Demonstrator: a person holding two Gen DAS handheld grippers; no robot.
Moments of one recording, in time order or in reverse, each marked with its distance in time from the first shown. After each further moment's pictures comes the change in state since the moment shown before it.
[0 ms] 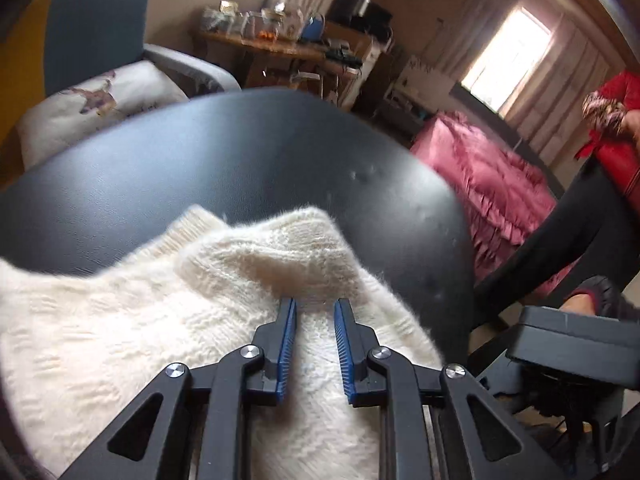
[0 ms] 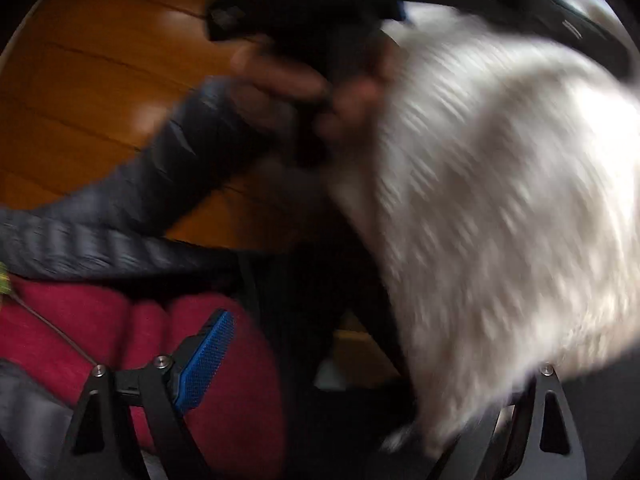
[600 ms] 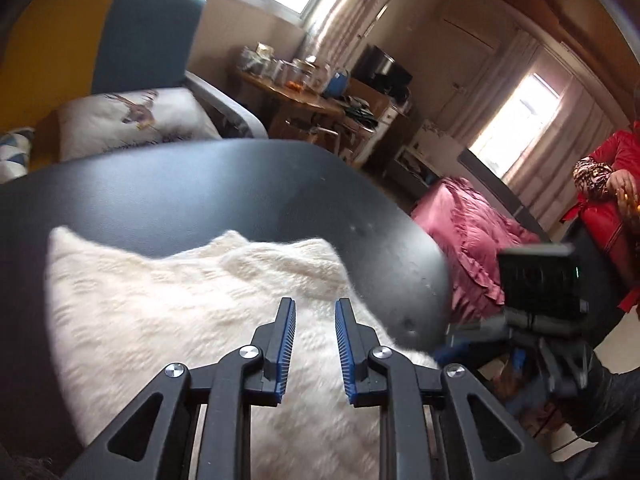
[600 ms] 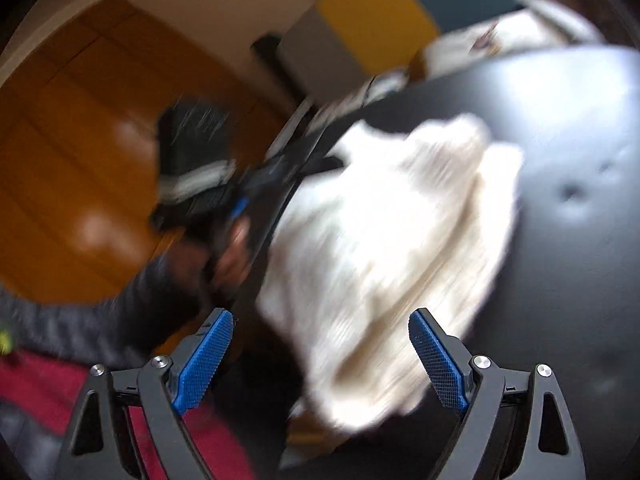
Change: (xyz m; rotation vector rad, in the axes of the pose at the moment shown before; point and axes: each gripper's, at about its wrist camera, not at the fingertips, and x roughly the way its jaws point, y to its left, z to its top) left arm -0.081 0.006 -0.023 -0.151 -0.207 0.007; right arm -0.090 0.004 -0.002 0.088 -0.511 -0.298
